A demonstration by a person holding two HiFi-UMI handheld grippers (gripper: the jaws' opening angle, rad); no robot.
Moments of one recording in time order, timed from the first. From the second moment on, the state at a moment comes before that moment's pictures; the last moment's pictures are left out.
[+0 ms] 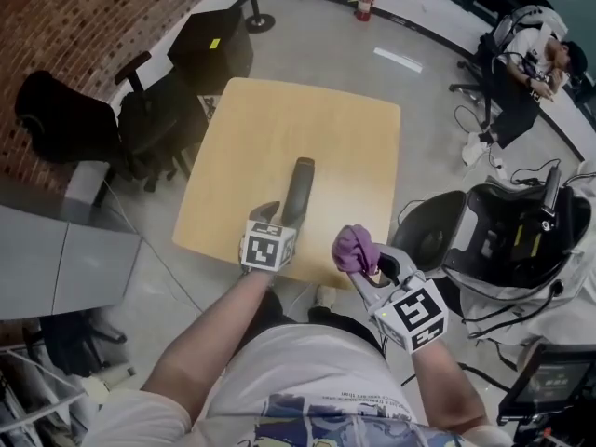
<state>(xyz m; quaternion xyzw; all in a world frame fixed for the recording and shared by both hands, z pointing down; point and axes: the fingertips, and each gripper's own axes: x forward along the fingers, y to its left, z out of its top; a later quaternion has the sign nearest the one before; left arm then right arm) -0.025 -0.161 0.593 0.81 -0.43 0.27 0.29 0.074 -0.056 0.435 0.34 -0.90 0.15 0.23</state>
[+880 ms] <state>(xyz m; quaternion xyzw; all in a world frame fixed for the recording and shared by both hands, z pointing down) 0.001 -0.186 0.637 0.81 -0.41 0.31 0.29 0.070 -0.080 0.448 0.39 -0.86 0.19 0.26</state>
